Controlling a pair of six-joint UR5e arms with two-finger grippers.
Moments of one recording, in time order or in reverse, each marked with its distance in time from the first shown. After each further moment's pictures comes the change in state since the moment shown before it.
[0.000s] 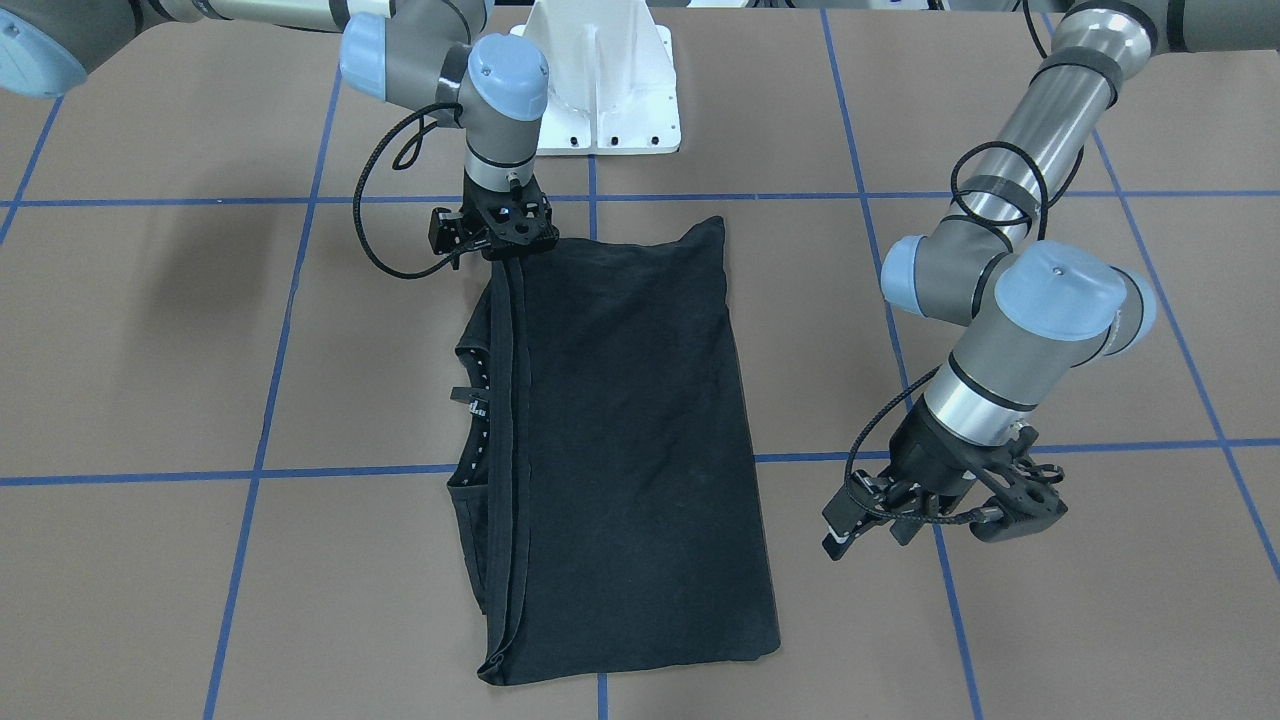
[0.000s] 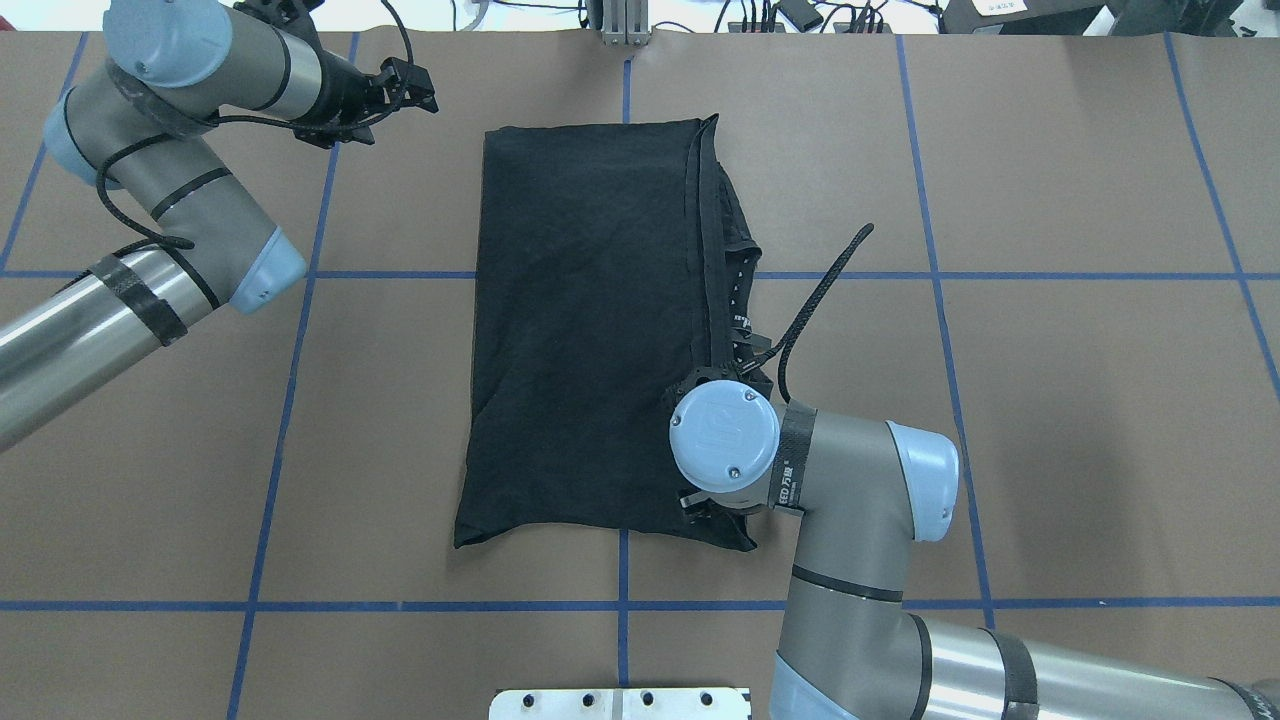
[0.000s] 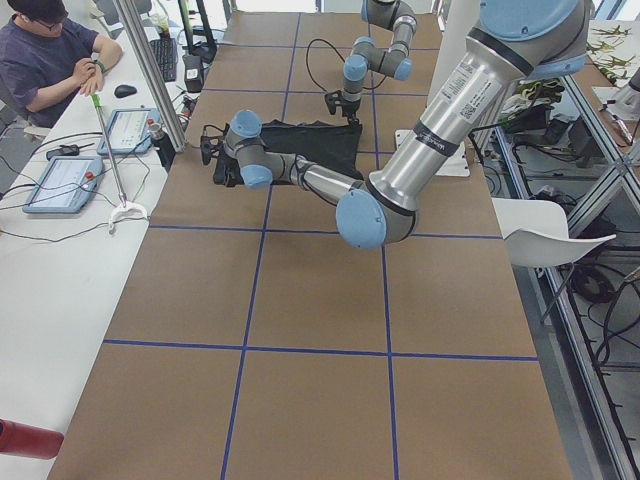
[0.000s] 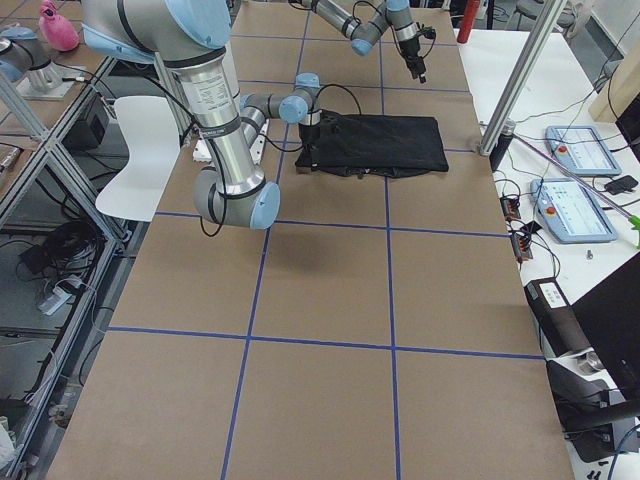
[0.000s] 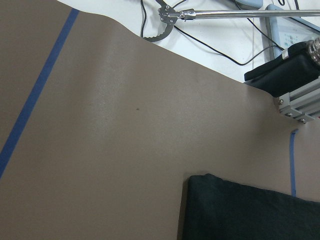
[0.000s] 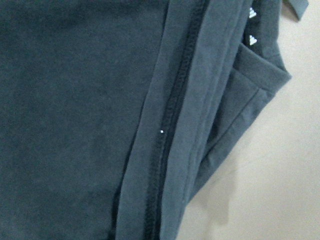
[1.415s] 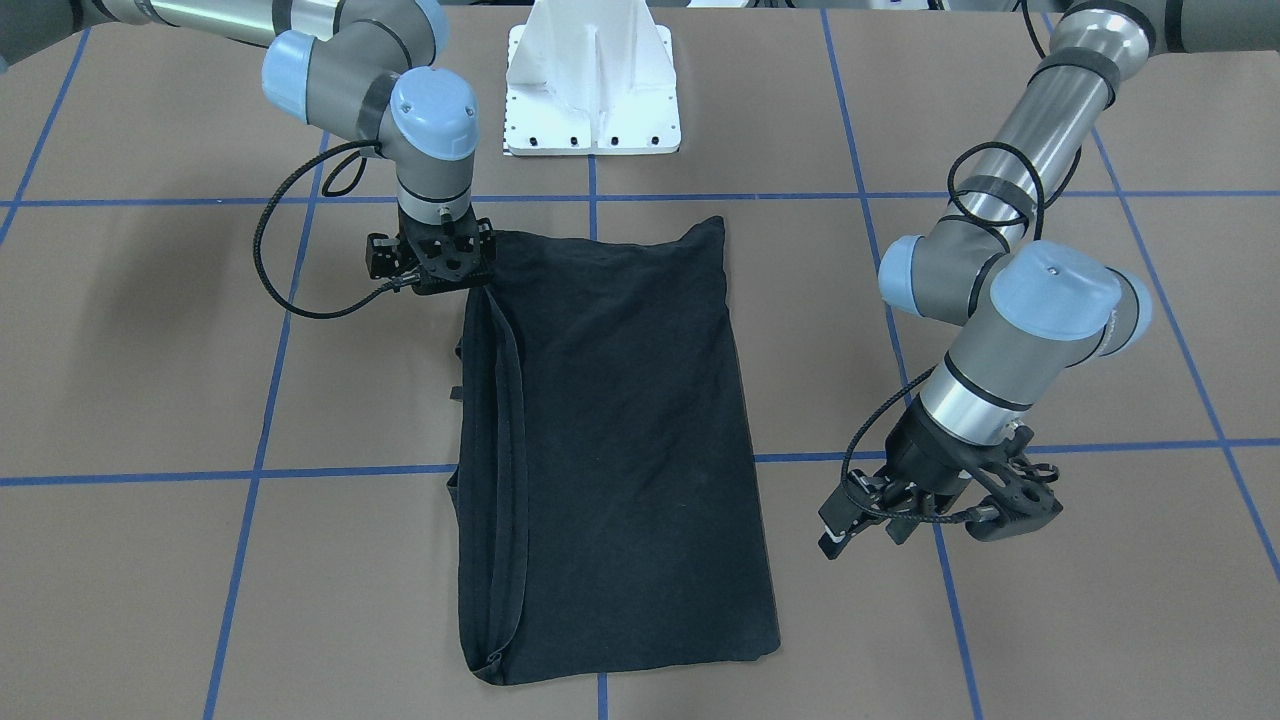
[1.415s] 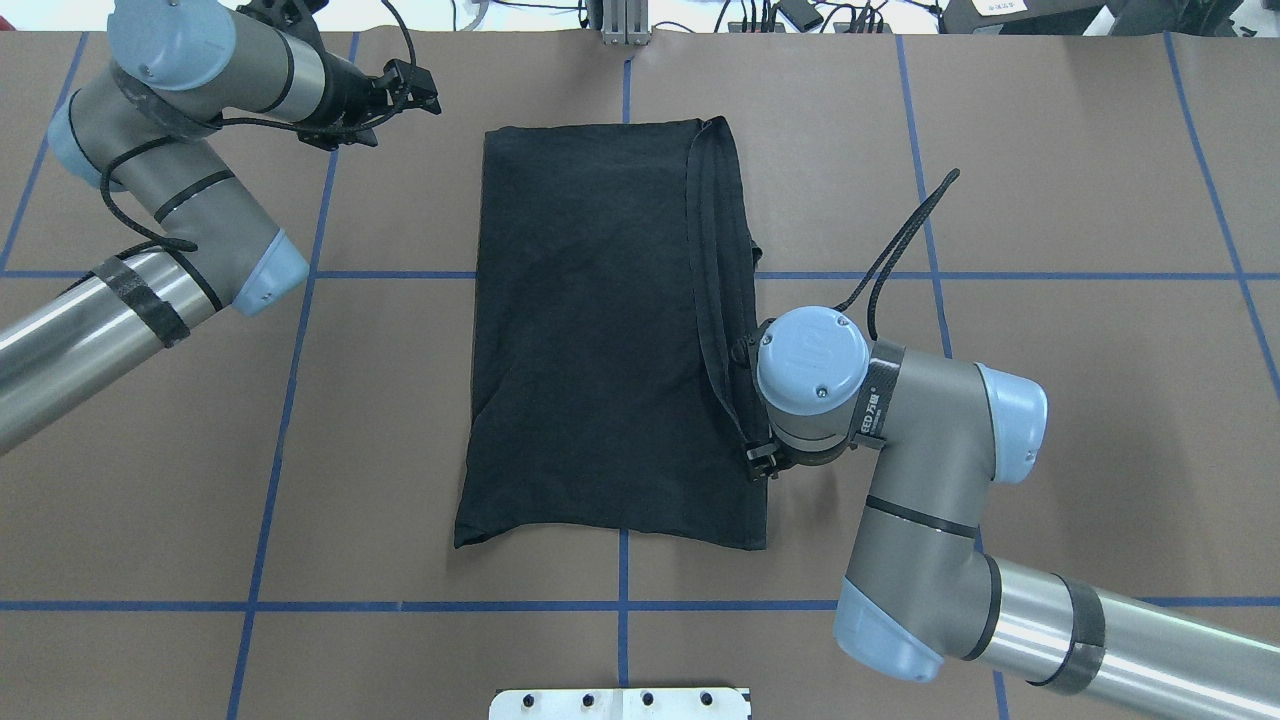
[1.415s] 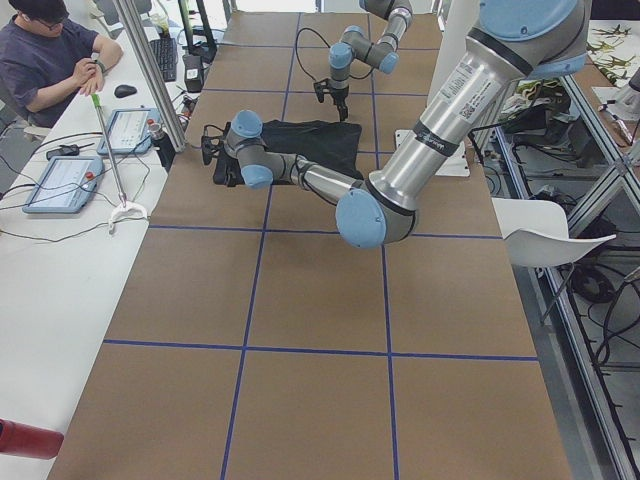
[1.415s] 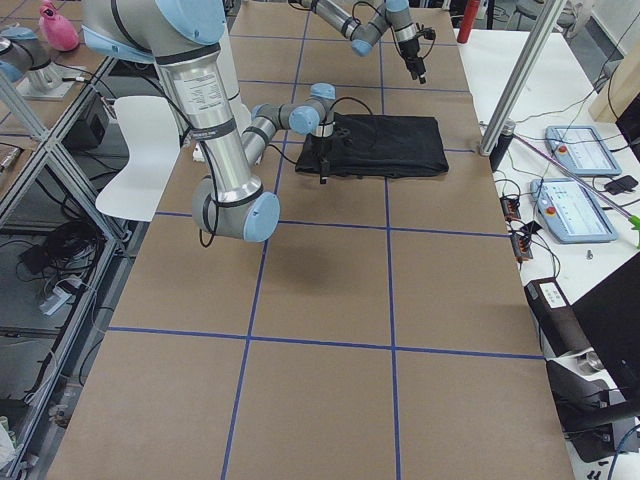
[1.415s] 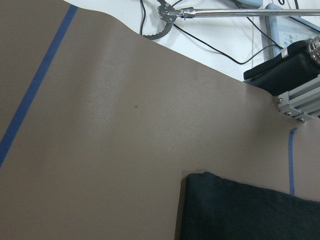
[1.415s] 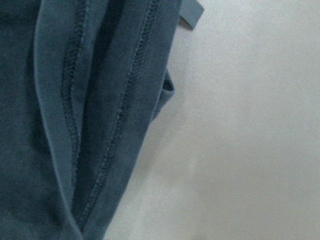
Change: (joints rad) left arm 0.004 -0.002 0.002 -0.005 0.003 -0.011; right arm 0.118 -0.088 0.053 0.006 0.103 -0.079
